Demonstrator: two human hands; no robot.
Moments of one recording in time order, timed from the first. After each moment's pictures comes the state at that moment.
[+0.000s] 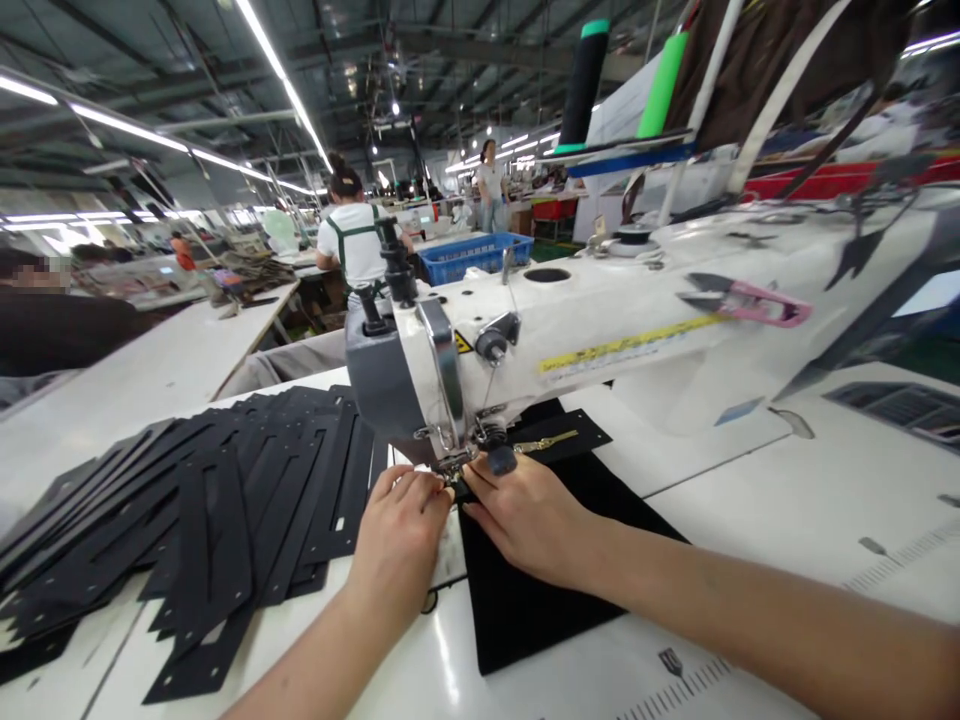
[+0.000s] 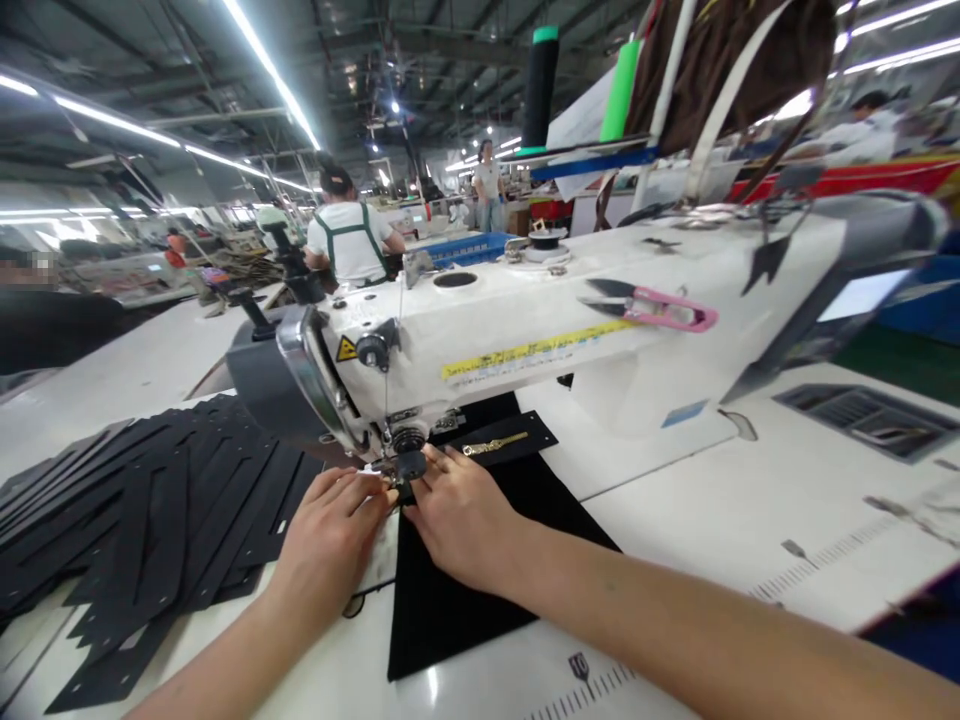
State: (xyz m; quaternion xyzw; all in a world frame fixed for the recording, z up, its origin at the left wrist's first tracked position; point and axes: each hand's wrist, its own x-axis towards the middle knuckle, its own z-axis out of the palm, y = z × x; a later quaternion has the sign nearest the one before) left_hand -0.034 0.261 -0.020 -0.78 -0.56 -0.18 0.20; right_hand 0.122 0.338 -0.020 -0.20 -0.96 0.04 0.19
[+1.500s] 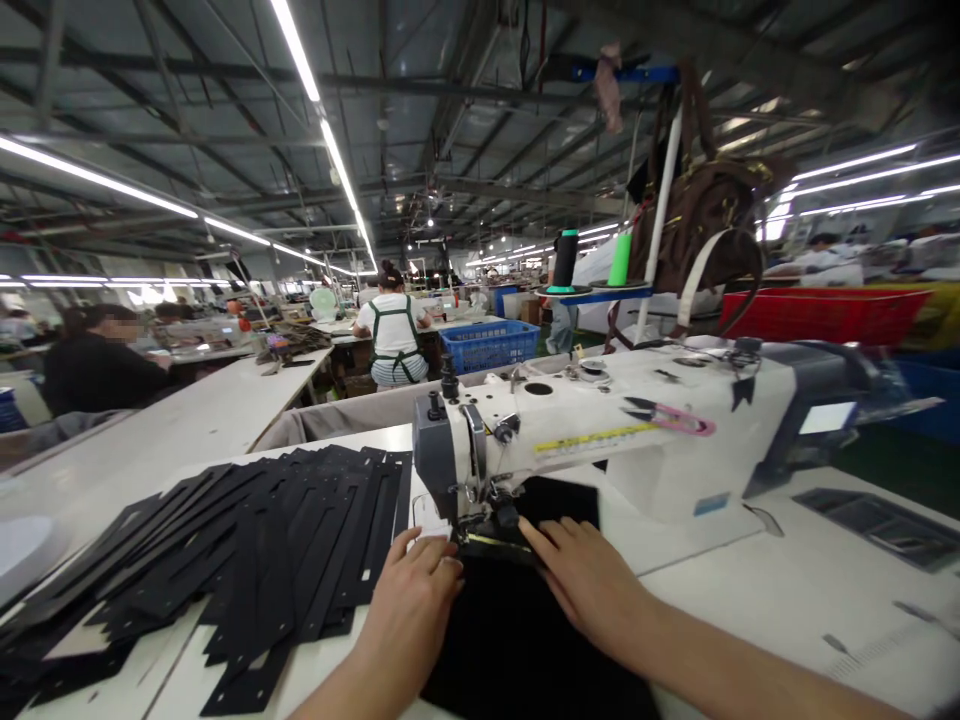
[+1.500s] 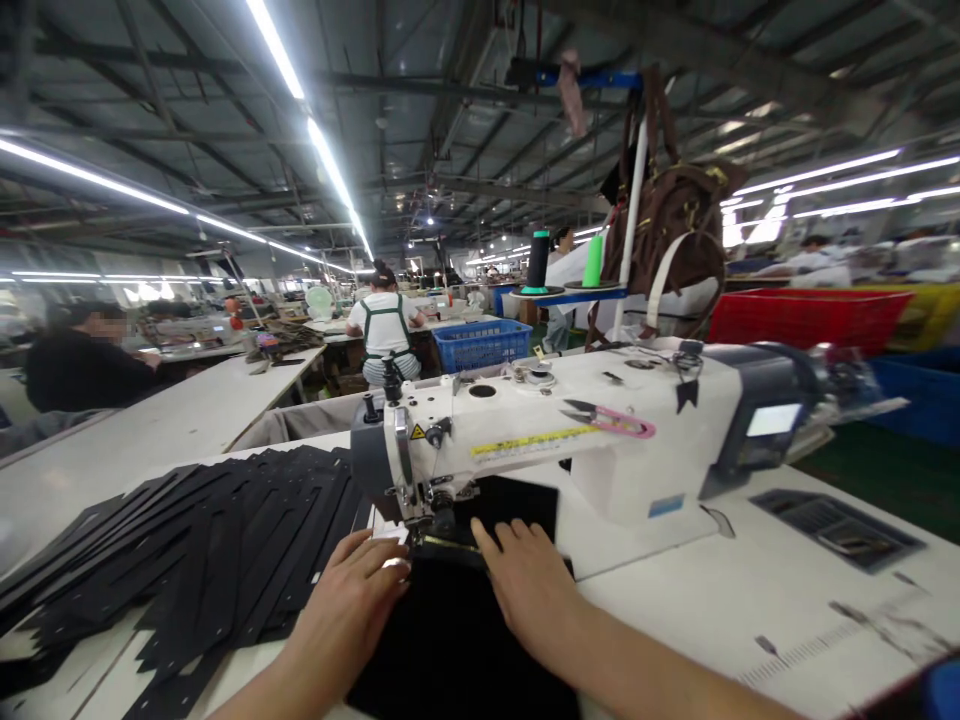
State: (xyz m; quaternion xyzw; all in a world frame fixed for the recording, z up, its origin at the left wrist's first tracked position) left_hand -0.030 0.236 -0.010 -0.76 -0.59 -0.23 0.15; right_hand 0.166 0.331 -0.018 -0.30 -0.94 -0.07 0.12
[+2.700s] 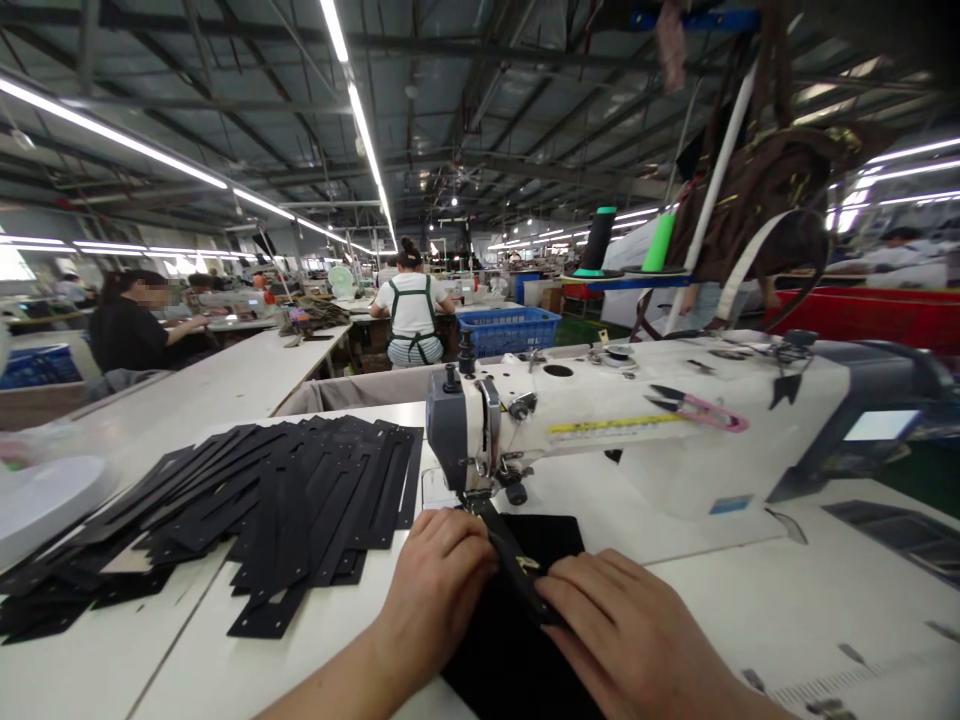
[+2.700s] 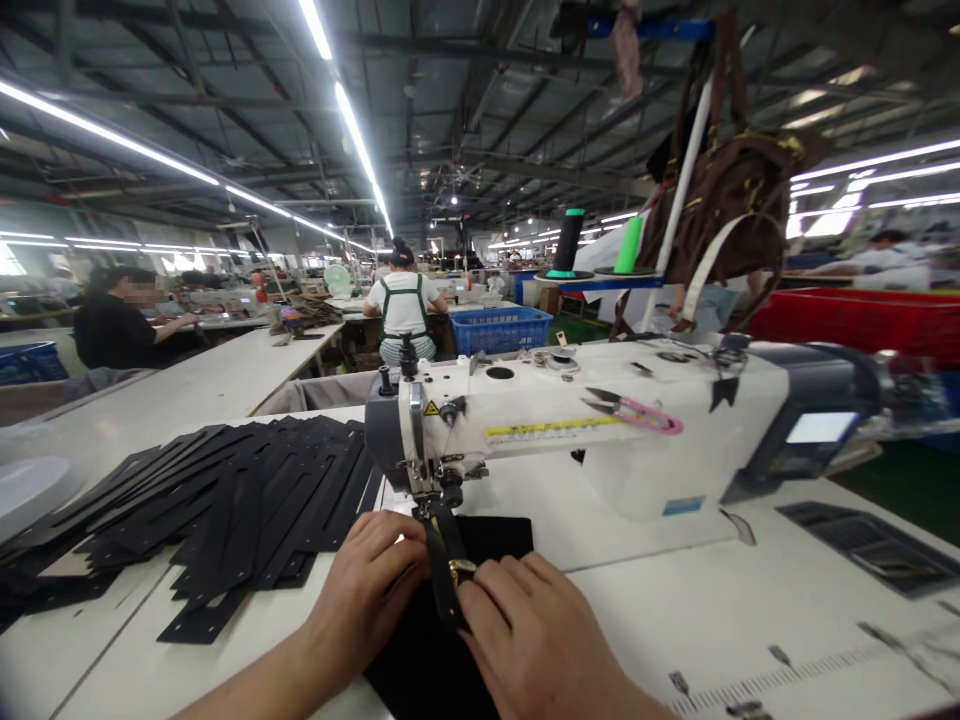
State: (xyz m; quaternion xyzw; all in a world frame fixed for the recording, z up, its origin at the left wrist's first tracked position) left_hand 0.000 0.222 0.011 -0.76 -0.53 -0.37 0.09; right_hand 0.192 0.282 0.027 -0.12 -0.93 -0.04 0.34
